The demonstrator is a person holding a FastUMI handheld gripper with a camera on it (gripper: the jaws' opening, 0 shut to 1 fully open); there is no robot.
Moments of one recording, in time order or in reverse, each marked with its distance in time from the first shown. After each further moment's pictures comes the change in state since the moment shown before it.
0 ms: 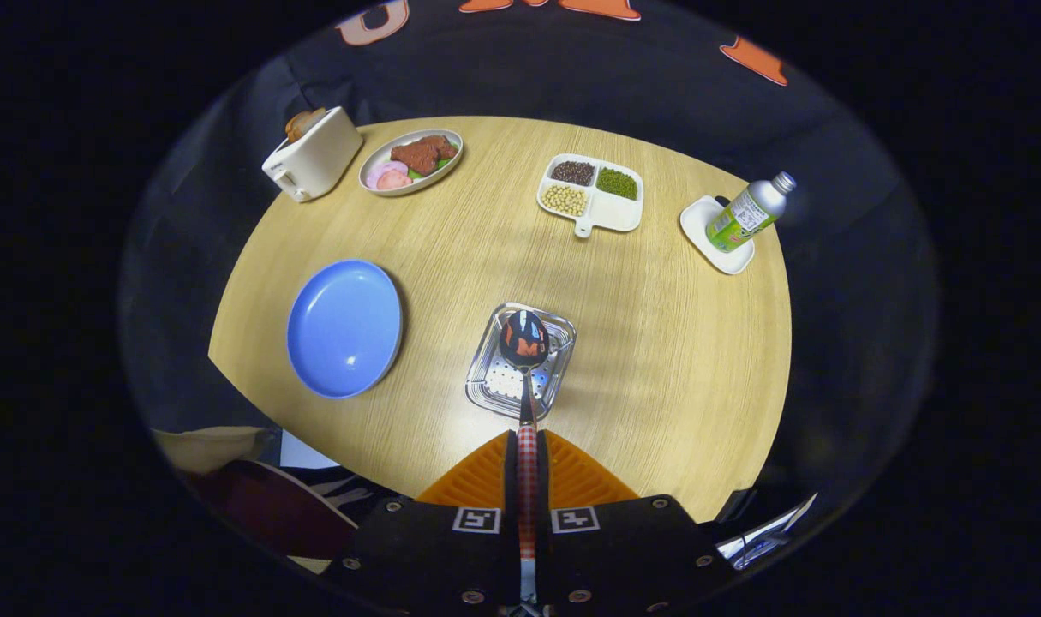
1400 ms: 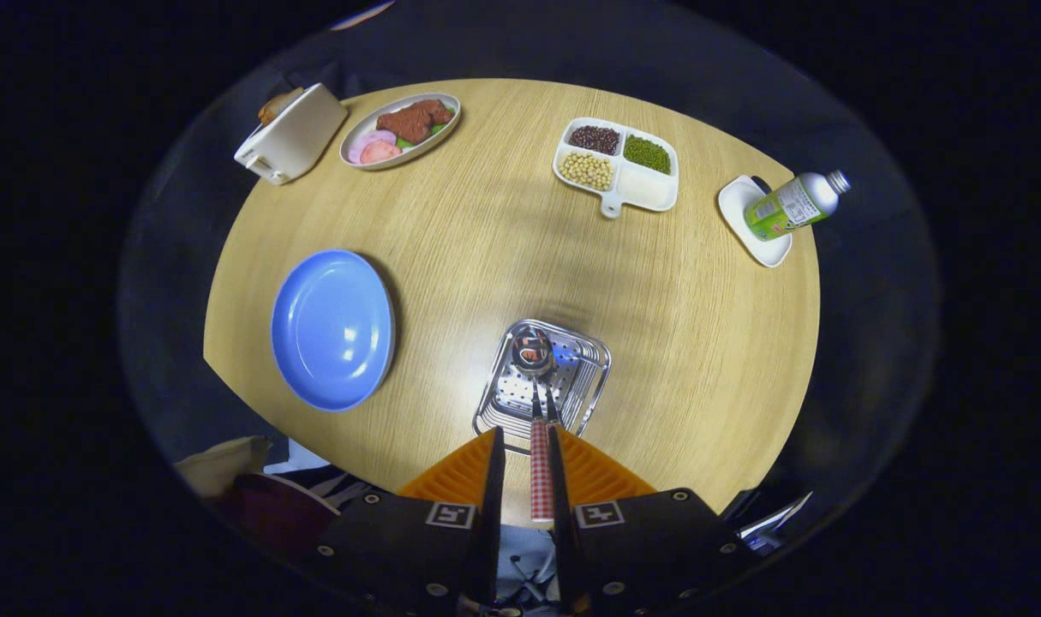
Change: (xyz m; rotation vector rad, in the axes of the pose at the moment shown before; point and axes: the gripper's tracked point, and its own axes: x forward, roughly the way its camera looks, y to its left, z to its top) arm 0.034 0.022 0.032 0.048 0.089 0.045
